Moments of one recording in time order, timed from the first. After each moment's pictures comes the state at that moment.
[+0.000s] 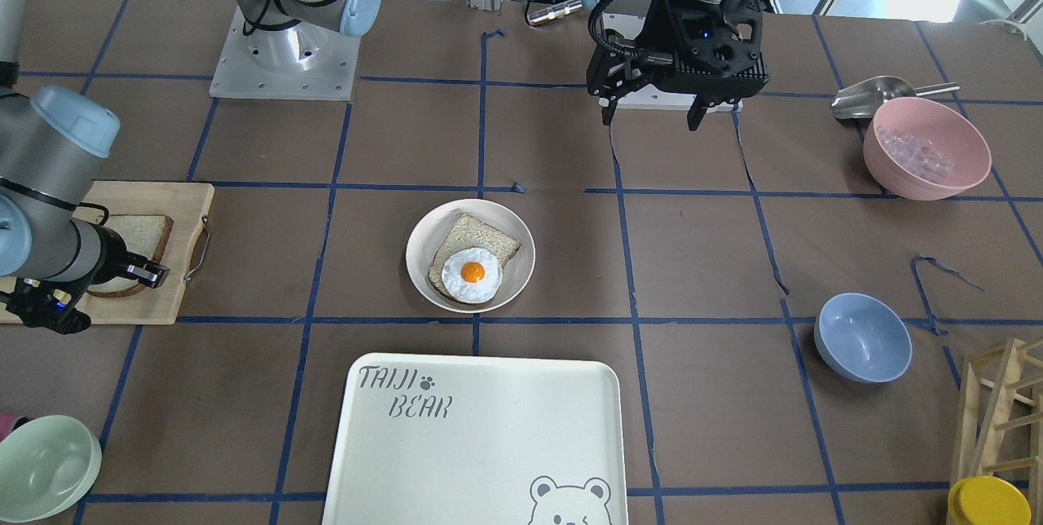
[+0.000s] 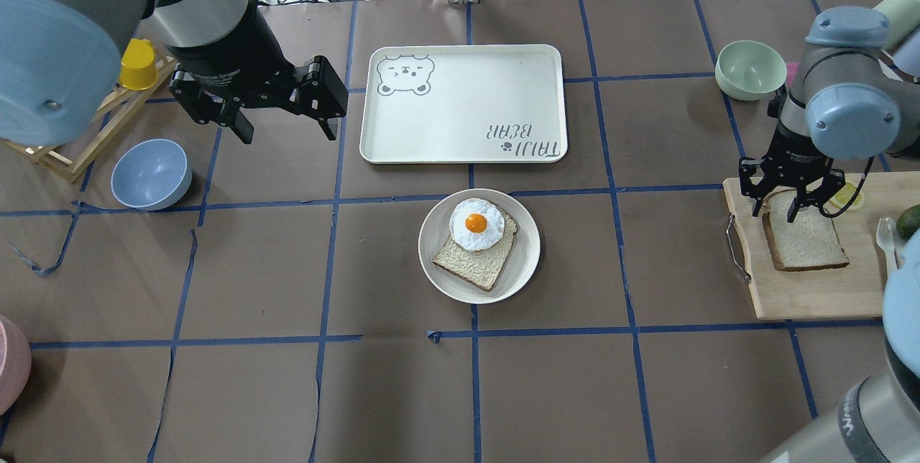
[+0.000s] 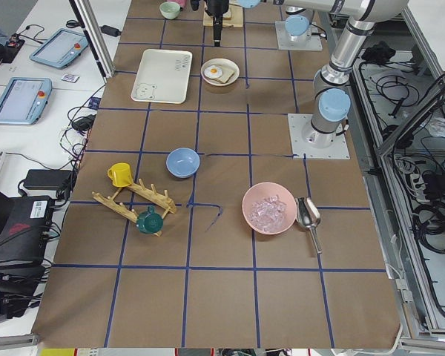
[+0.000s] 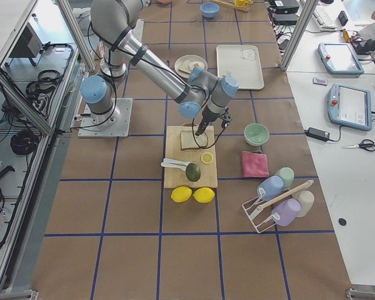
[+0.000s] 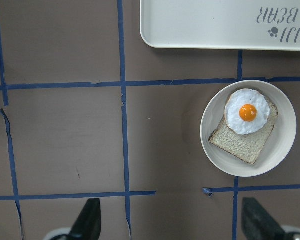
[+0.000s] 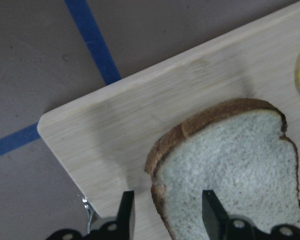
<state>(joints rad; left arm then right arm) -1.68 -1.55 -1.55 -1.61 1.54 -0.10 1.19 -1.17 1.83 -1.93 -1.78 0.04</state>
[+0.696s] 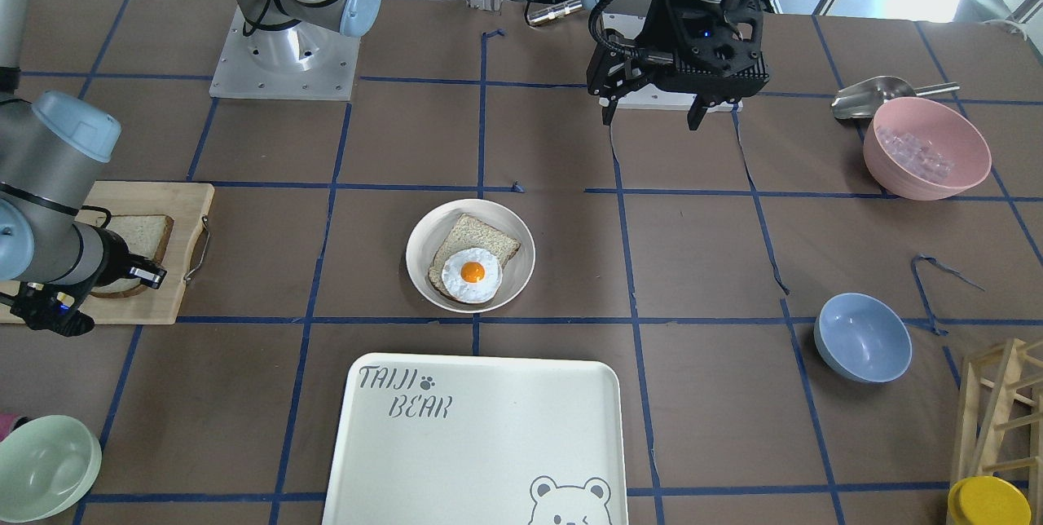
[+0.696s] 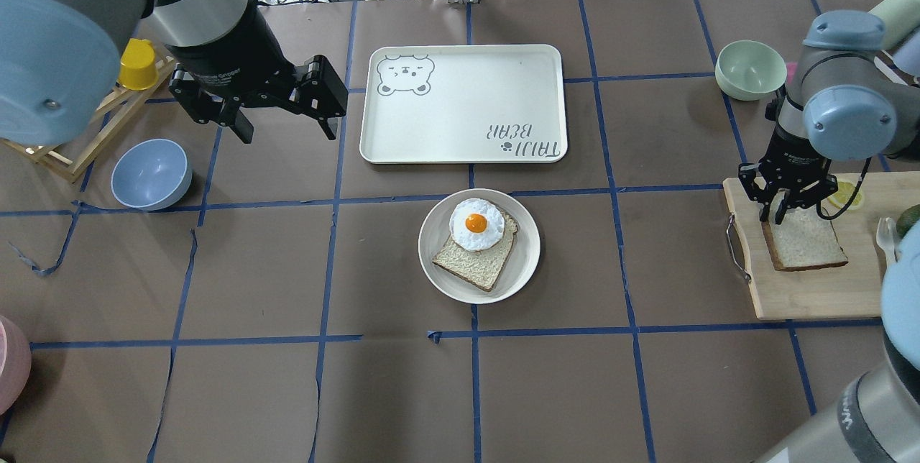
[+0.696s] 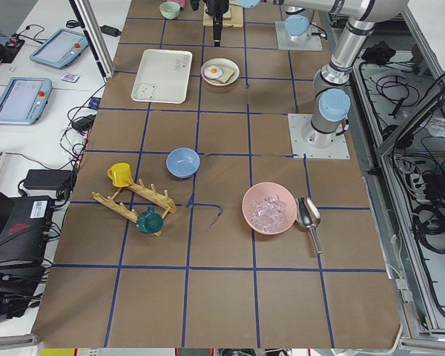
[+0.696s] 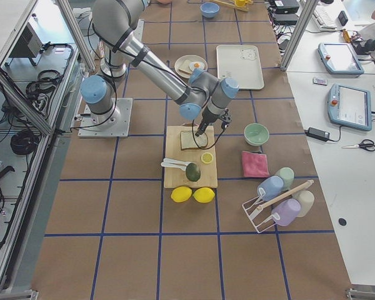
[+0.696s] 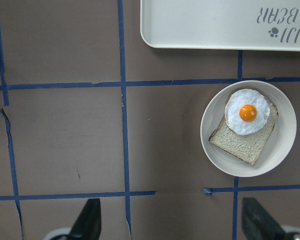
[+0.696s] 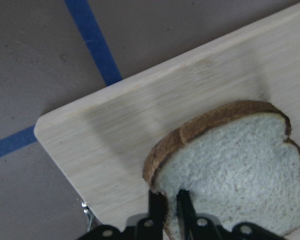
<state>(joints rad) -1.68 -1.55 -1.55 -1.61 1.54 -0.10 1.19 -1.16 1.82 -1.93 -1.78 0.04</state>
